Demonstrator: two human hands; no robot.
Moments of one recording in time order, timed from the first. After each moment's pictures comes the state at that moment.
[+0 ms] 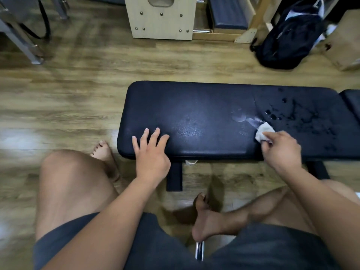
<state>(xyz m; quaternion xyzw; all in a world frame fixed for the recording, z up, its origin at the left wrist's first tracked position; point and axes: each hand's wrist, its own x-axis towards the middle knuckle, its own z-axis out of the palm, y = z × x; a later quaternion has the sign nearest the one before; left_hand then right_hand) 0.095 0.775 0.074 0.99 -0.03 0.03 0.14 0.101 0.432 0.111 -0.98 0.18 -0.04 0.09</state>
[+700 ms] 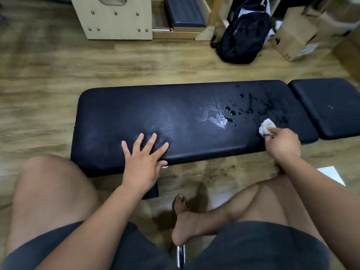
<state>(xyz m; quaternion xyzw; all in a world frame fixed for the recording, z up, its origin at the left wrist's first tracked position) 0.109 0.719 0.077 0.98 -0.19 -0.02 0.08 0.093 0.336 0.125 -0.93 0.35 -0.02 0.07</state>
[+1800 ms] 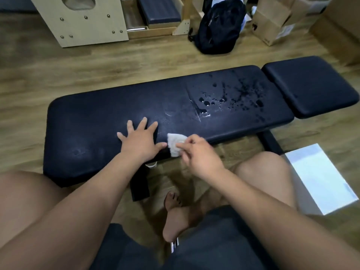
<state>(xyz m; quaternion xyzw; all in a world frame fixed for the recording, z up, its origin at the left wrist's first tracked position) 0.154 0.642 0.118 0.97 -0.14 -0.17 0.09 0.057 0.472 0.105 -0.97 0.02 0.01 0.23</state>
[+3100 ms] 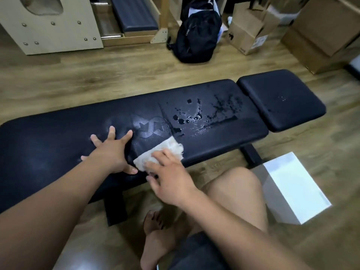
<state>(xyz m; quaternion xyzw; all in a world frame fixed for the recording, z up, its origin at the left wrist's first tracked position) 0.203 0.615 0.134 0.94 -0.11 -0.33 0.04 0.075 0.464 0.101 -0.98 -0.03 0.03 0.20</state>
